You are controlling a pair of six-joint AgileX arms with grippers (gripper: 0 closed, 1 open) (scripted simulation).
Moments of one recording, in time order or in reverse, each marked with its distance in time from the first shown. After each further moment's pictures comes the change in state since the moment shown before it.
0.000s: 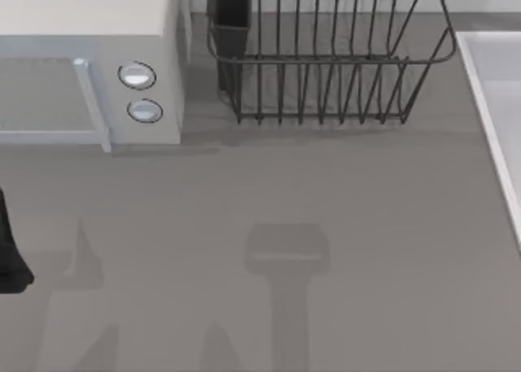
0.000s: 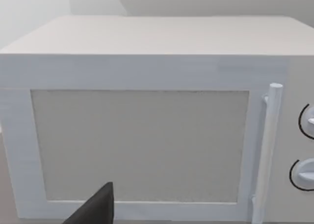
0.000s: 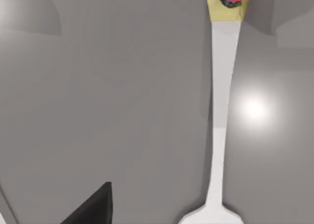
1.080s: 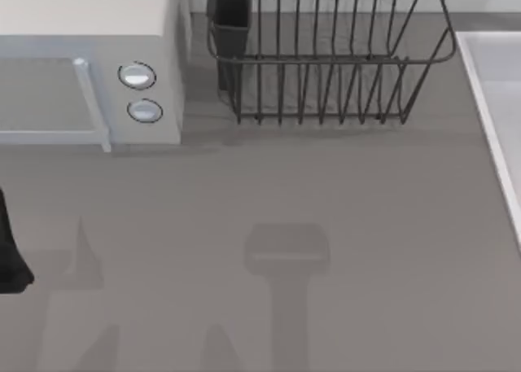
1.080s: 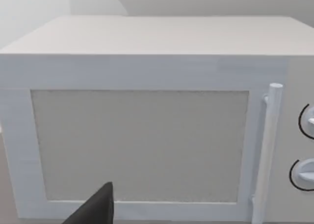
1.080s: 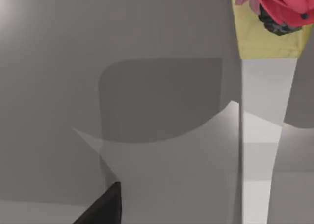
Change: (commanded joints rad) left arm 0.000 0.000 0.000 0.000 0.000 0.000; right arm 0.001 0.207 -0.233 0.436 -0.001 0.007
